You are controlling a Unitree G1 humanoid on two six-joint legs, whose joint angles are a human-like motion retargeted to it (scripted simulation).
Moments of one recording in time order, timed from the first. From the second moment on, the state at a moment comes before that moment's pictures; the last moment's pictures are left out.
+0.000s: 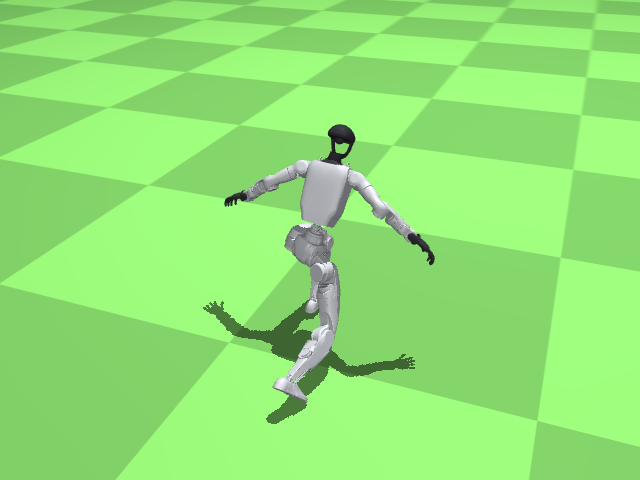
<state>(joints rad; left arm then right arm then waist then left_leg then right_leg) 0.17 0.95 0.20 0.97 -0.04 -0.01 0.30 0.23 -0.98 -0.12 0.63 -0.07 0.11 -0.05 0.26 -0.22 0.24 -1.41 0.27 0.32 1.64 -0.44 0.02 0.06 -0.55 0.09 1.00 -0.58 0.10</state>
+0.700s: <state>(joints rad) 0.10 0.24 -0.01 0.22 -0.28 -0.03 0.41 0.35 -0.55 -0.11 0.49 0.42 0.03 -0.23 -0.13 0.23 0.15 0.21 0.28 -0.26 0.55 -0.39 -0.10 -1.11 -0.29 -0.43 1.04 -0.22 0.13</state>
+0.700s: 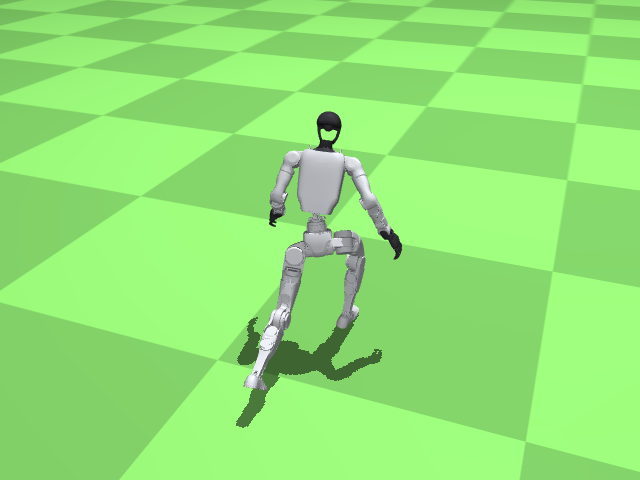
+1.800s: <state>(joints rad) 0.05 0.84 0.06 0.86 -0.26 0.05 0.42 -0.63 -0.99 0.46 0.92 0.12 0.16 -0.23 0.31 -0.29 0.19 -1.40 0.14 0.30 1.62 -0.44 0.10 -0.10 -0.49 0.07 1.34 -0.29 0.00</state>
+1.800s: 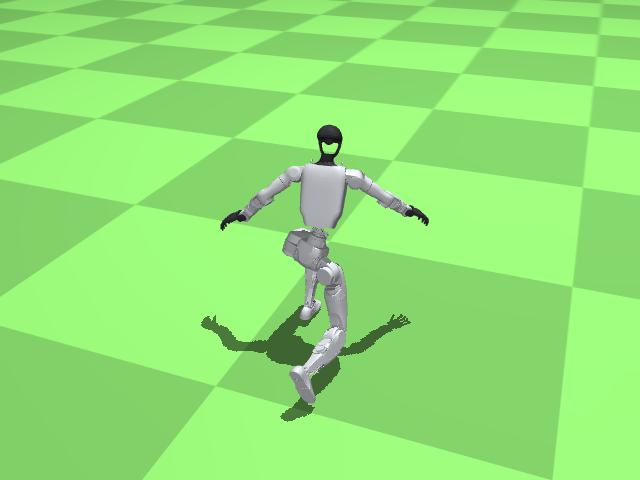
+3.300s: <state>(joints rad) -0.09 0.82 -0.52 0.28 -0.21 -0.06 0.18 0.41 -0.67 -0.01 0.13 0.22 -0.01 -0.23 -0.34 0.24 0.11 0.23 0.30 -0.23 0.21 0.13 -0.16 -0.82 -0.38 -0.46 0.74 -0.01 0.23</state>
